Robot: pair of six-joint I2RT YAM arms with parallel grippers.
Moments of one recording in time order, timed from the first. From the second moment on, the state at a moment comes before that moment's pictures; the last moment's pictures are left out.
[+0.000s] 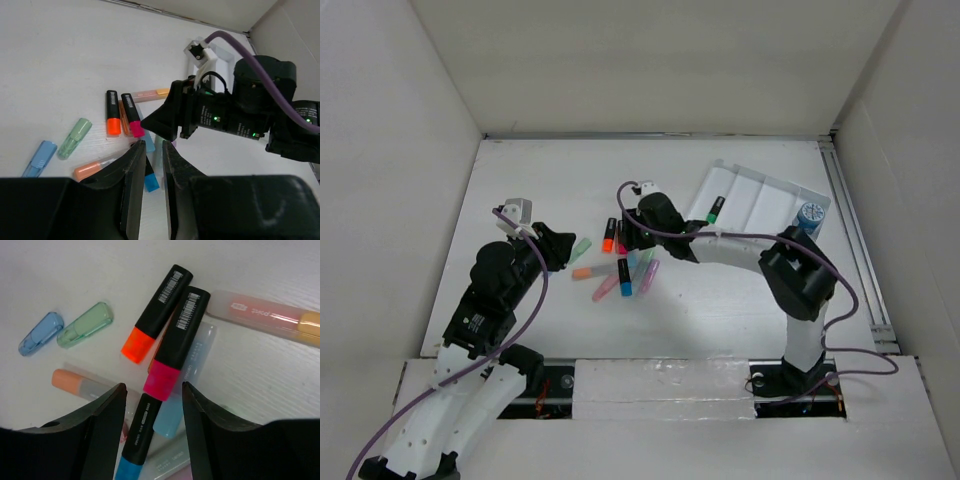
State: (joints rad) left arm -0.41 0.54 0.73 -0.39 -0.02 -0.46; right arm 0.80 1.89 1.24 0.06 0.06 0.49
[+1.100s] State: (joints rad) left arm -0.41 0.53 0.73 -0.39 -0.02 -0.46; right arm 0.82 2.16 1.56 -0.11 0.14 0.47
